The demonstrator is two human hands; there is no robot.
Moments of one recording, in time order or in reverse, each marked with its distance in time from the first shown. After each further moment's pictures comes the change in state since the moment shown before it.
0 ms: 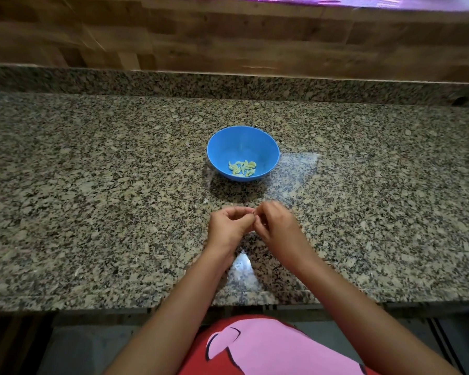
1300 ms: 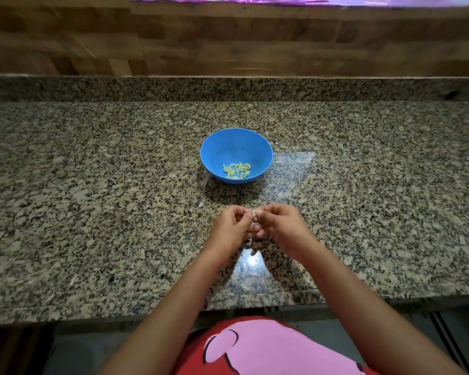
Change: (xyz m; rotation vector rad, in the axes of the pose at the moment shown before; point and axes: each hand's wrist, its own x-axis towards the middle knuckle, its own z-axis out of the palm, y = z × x) left_hand 0.007 -0.004 -0.003 0.537 -0.135 0.162; right_hand 0.015 0.011 -0.009 0.998 -0.143 0.605
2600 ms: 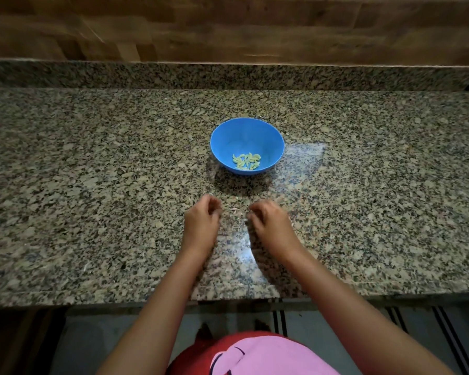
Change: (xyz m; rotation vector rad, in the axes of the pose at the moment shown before) left_hand -0.001 -0.028 -0.044 0.333 0.304 0.062; right_hand 0.009 0.032 0.028 -0.931 0.148 -0.420
